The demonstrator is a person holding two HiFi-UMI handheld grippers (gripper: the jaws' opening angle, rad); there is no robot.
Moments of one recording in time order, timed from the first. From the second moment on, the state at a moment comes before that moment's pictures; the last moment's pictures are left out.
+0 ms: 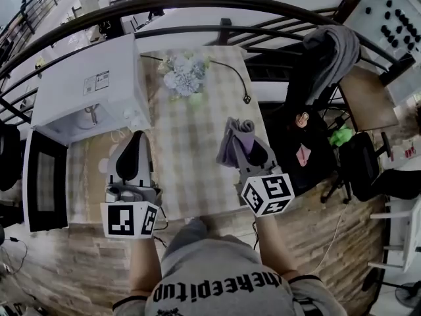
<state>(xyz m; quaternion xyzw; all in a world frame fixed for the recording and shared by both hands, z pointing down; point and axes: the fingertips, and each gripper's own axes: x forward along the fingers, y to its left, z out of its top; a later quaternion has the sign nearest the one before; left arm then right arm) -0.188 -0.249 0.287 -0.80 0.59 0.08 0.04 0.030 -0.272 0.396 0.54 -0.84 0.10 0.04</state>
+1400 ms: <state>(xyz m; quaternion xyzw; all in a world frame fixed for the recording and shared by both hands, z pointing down) -0.211 -0.318 0.359 -0.83 0.56 0.03 0.01 -0.065 -0.340 0.629 0.47 -0.80 0.19 0.32</state>
